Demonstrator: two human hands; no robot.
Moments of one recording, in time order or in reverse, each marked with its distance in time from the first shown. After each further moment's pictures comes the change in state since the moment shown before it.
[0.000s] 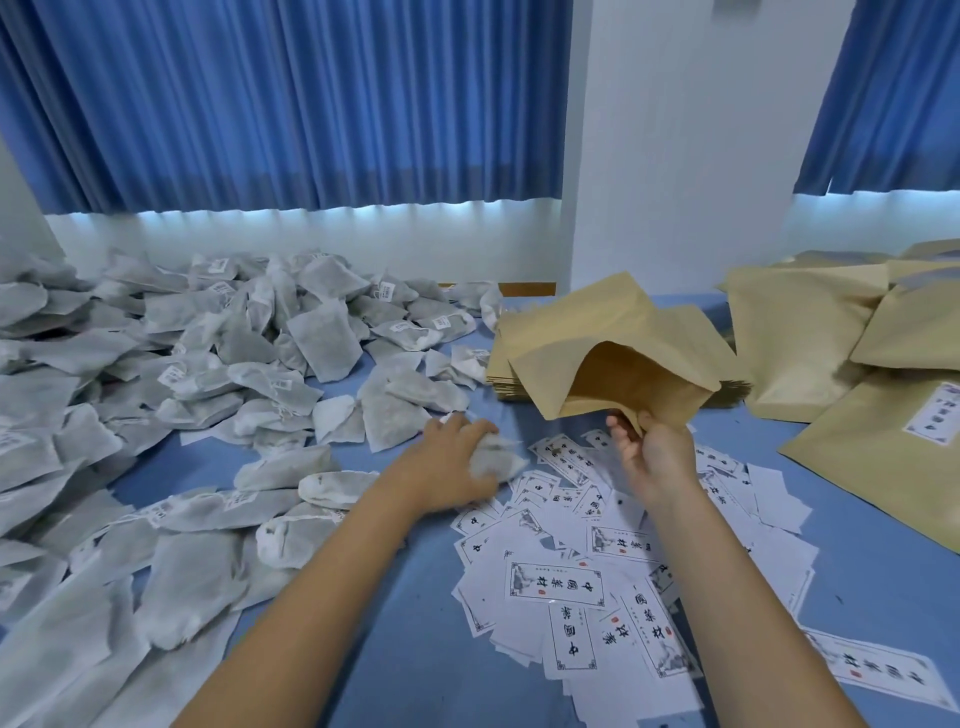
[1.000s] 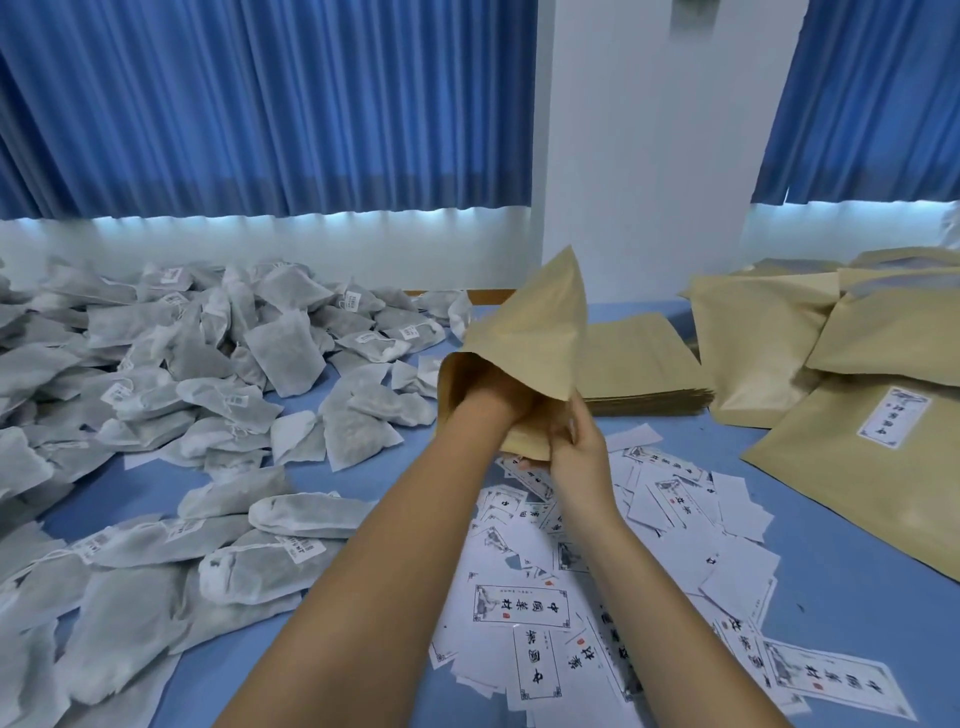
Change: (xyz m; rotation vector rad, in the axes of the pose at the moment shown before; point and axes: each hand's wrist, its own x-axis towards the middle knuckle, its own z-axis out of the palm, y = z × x) left_hand 0.105 0.093 -0.027 -0.114 0.131 -0.162; right_hand -0.009 0.032 0.012 -0.573 -0.234 -0.336
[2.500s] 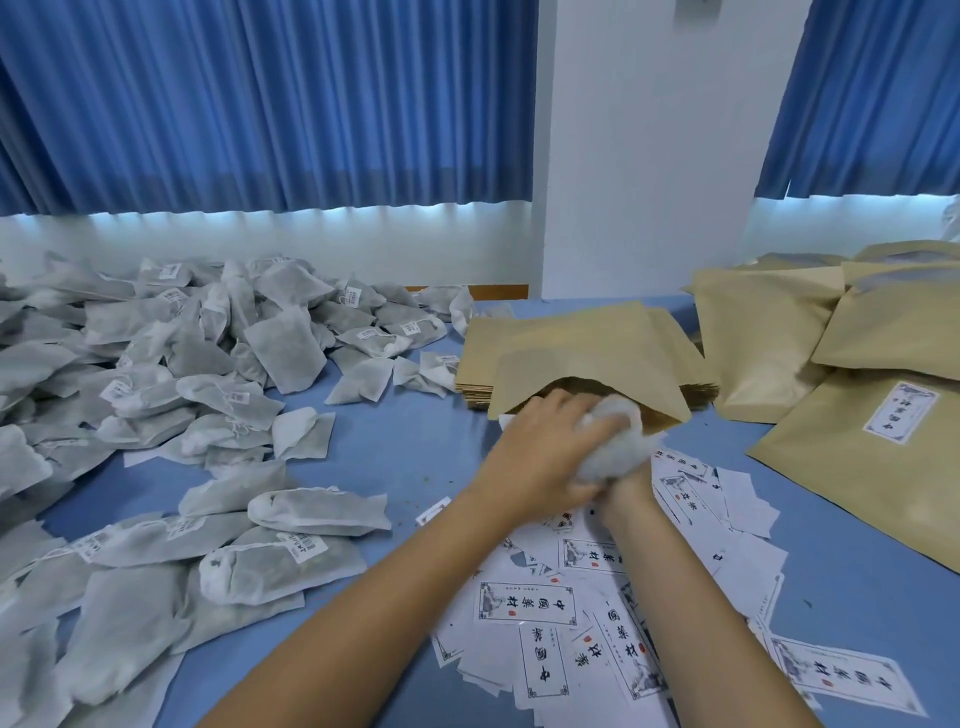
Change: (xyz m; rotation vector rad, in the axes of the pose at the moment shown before) left_hand -0.073 0.005 0.027 0.104 0.409 0.842; right_hand 0.013 0.008 -0.026 0.285 0.167 0.301
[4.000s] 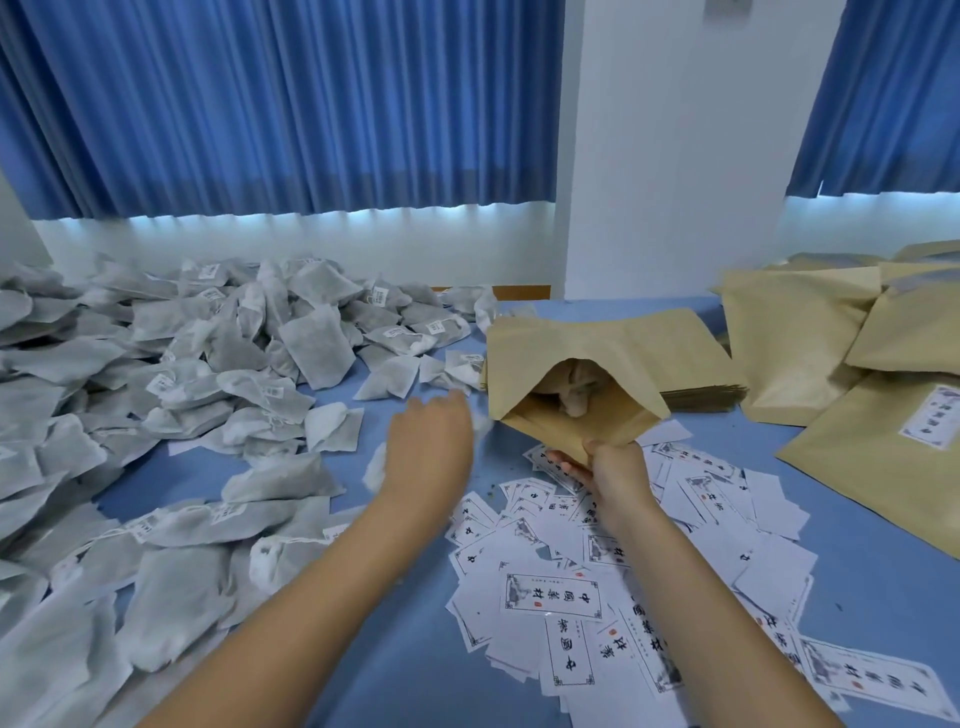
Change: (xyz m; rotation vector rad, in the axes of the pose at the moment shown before) left_hand -0.049 -0.028 -0.077 0.529 -0.351 -0.730; right_hand -0.013 0.007 0.016 -0.133 -0.056 0.083
